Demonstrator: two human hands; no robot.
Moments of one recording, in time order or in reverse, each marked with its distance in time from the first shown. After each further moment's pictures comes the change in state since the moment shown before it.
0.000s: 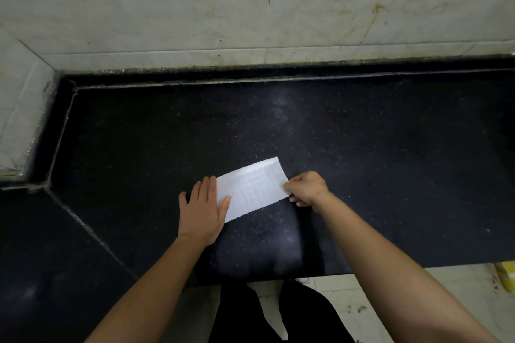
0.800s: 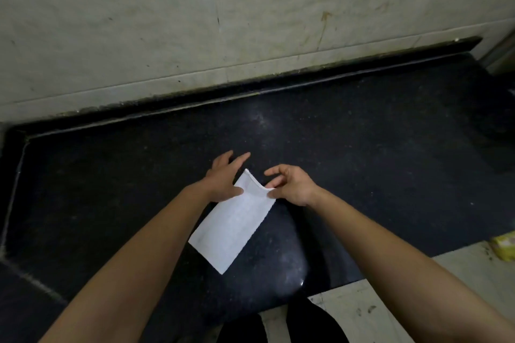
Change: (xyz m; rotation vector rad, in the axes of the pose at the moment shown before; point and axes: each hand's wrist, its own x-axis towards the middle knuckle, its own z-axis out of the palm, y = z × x) left_hand 0.134 0.076 -0.085 -0.288 -0.424 0.301; right_hand 0.017 -0.008 -0.031 0.127 -0.112 -0.376
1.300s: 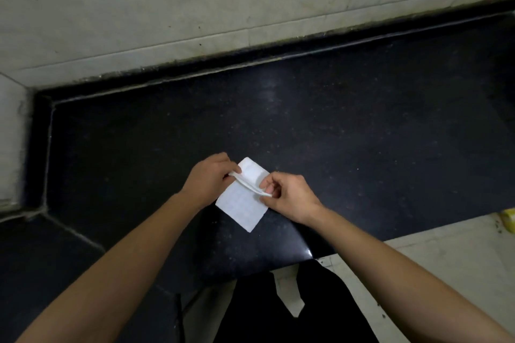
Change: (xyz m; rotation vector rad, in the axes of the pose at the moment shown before) left_hand -0.080 -0.078 0.030 0.058 0.392 0.330; right_hand -0.065 0.008 0.092 -0.247 0.062 -0.235
